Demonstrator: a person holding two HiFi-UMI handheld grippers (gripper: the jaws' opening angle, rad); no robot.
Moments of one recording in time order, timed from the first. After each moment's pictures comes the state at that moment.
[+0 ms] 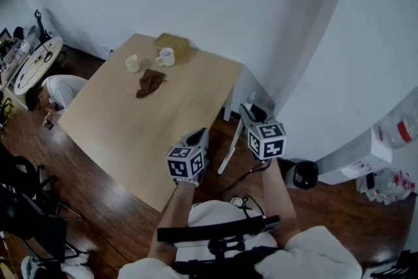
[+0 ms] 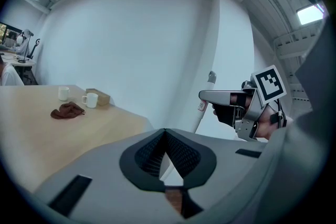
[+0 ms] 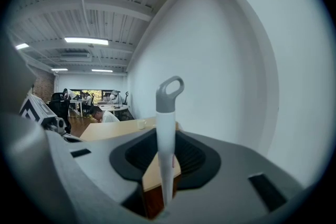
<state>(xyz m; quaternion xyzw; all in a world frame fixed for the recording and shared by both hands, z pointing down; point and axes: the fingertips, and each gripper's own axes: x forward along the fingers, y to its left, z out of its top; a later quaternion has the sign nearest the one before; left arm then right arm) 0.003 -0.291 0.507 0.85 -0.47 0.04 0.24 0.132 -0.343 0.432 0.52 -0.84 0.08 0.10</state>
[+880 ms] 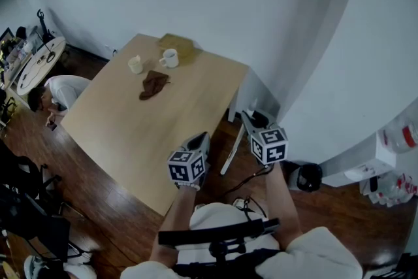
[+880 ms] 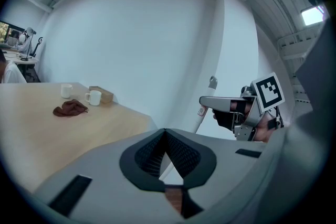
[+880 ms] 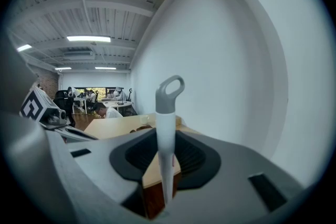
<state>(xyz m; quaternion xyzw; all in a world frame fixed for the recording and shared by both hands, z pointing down) -0.007 -0.302 0.518 0.84 -0.48 0.05 0.25 0.126 -0.357 0.459 0.50 -0.85 0.08 0.12</state>
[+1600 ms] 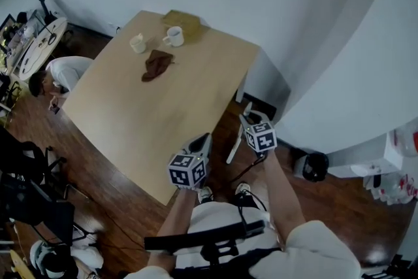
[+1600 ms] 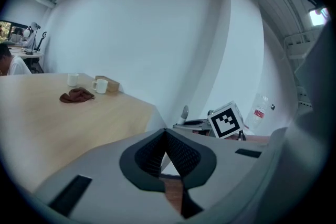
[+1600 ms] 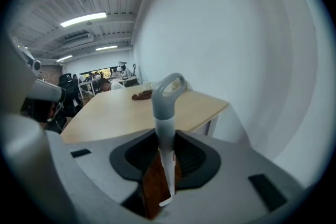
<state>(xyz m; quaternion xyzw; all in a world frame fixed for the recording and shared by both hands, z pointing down) -0.014 -0.290 0.565 0.82 -0.48 0.08 0.28 0.113 -0.396 0.648 0.45 -0.84 0.17 0.24</state>
